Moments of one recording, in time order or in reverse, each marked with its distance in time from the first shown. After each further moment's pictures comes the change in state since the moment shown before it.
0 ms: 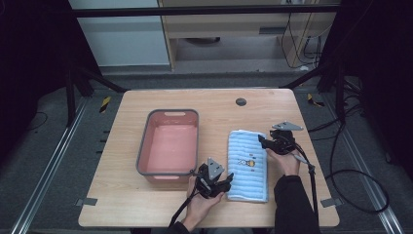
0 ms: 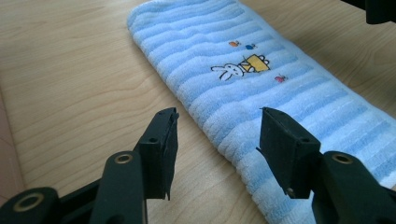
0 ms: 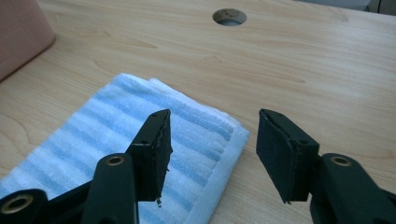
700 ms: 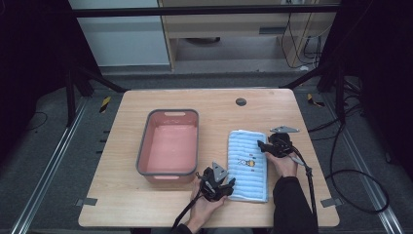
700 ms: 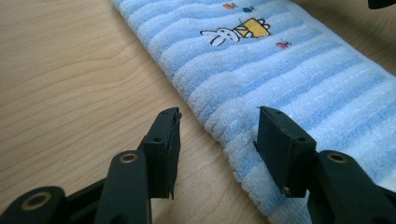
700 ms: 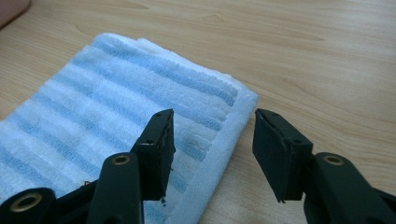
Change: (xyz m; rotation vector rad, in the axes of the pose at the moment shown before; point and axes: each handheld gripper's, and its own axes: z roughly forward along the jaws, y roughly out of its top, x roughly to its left) left arm -0.008 -0.012 0.016 0.072 -0.004 0.005; right arm -0.004 -0.018 0.019 0.083 0.016 0.037
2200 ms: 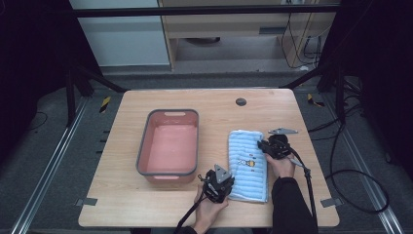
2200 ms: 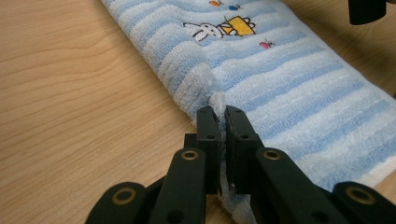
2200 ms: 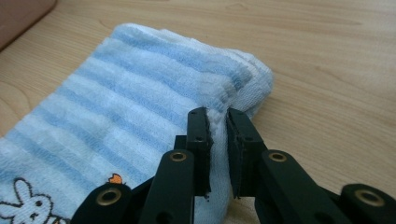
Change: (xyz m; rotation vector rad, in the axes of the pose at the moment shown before) left arm -0.008 -0.003 0.003 -0.005 -0.038 -0.056; right arm 0.005 -0.004 0.002 0.010 0.073 0.028
